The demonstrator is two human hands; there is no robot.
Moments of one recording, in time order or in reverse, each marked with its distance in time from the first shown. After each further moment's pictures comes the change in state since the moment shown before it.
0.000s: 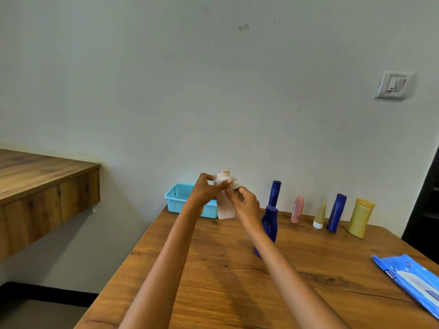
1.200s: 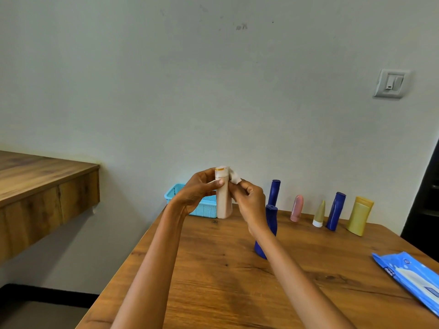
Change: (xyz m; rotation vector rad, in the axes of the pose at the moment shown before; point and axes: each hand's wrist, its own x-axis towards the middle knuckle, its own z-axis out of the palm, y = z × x) left_hand -0.009 0.004 -0.026 -0.275 -0.369 0.202; right_hand -0.002 -0.014 -0.009 0.129 0.068 -0.090
